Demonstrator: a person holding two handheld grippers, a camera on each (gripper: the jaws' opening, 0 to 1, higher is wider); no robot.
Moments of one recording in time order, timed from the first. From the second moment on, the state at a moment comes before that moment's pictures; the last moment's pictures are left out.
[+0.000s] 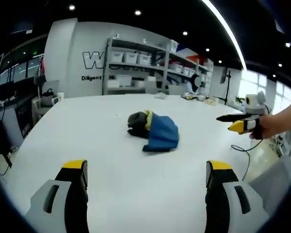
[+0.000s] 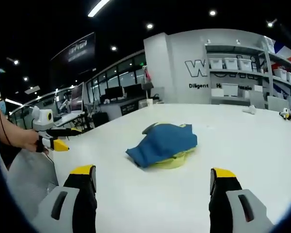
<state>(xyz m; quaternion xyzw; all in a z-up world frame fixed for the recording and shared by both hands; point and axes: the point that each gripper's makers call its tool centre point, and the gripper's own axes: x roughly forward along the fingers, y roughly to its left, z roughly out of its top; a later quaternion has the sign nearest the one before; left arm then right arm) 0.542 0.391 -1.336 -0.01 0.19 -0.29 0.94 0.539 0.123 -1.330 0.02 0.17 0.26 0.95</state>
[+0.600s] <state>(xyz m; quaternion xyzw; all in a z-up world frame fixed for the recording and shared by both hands) 0.542 0.391 -1.336 -0.01 0.18 -0.29 0.94 0.542 0.132 -1.329 0.02 0.17 0.26 0.95</state>
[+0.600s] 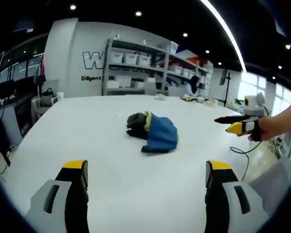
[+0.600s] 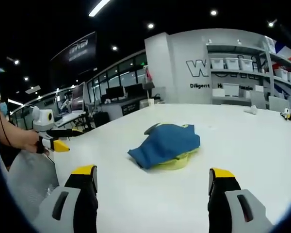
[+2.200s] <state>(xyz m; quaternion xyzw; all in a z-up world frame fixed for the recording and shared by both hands) 0.546 0.382 -1.339 -0.01 0.19 -0.30 0.93 0.549 0.136 -1.336 0.02 0.18 0.27 0.94</state>
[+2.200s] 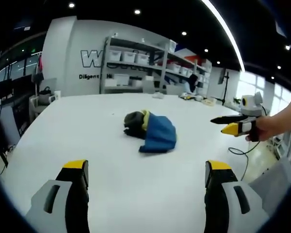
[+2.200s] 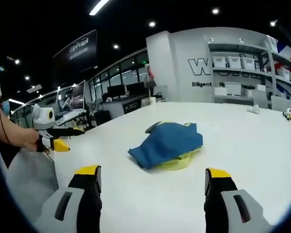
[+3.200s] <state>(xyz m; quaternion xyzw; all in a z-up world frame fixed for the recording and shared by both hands) 0.556 0.377 -1.337 -0.02 0.19 -0.30 0.93 0.577 0.162 -1.342 0.02 0.19 0.30 0.94</state>
